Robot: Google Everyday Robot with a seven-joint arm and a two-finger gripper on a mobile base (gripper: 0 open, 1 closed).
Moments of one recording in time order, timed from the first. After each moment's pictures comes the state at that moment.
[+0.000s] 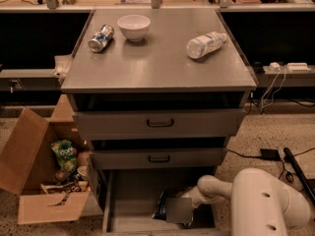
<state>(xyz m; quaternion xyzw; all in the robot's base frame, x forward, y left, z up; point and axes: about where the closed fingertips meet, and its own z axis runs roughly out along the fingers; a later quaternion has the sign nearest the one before) 0.529 -0.107 0.140 -0.52 0.80 0.25 0.18</state>
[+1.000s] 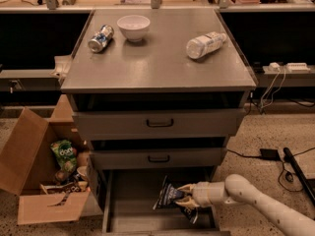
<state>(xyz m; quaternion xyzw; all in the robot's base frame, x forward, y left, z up) 0.504 -0.113 0.312 -0.57 0.67 0.28 0.38</state>
